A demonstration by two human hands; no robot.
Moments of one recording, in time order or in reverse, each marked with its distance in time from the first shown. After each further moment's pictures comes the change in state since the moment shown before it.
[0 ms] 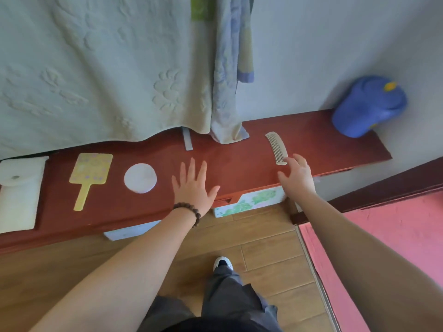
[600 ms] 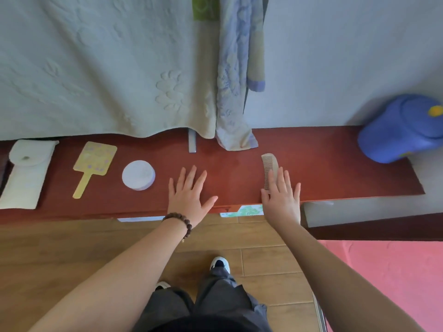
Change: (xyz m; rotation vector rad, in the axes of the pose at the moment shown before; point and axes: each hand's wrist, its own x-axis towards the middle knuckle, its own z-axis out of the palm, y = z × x) left_hand 0.002 0.005 0.014 0.037 0.082 -0.066; right_hand 0.010 0.003 0.043 -0.384 -0.163 -0.244
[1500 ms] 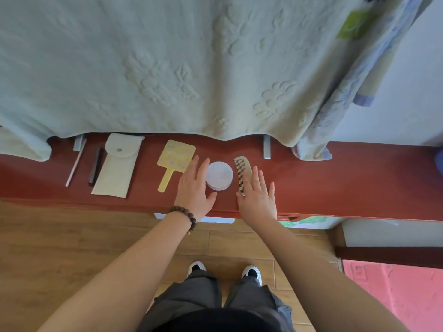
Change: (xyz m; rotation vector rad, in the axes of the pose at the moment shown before) left_hand -0.024 -0.167 -0.069 -0.256 0.153 -0.056; right_hand -0.020 -0.241 0.037 0.004 -0.099 -0.223
